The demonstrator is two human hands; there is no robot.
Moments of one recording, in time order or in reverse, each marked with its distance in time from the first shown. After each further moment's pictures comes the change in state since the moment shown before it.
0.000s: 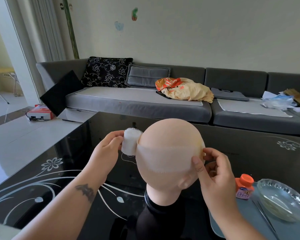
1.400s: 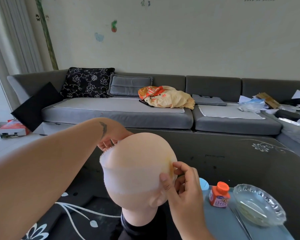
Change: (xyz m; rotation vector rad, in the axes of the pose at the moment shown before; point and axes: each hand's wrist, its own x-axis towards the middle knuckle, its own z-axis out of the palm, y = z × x) left_hand 0.104 0.104 0.075 0.860 -0.638 -0.404; right_hand 0.000 0.009 0.001 0.053 -0.041 0.083
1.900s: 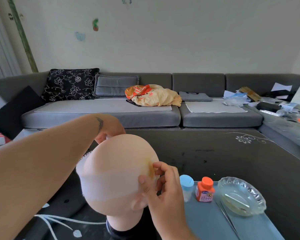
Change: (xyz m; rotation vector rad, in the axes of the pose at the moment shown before) left_hand 0.012 0.046 0.011 0.064 0.094 0.140; right_hand -0.001 0.000 -0.002 -0.023 -0.010 0.010
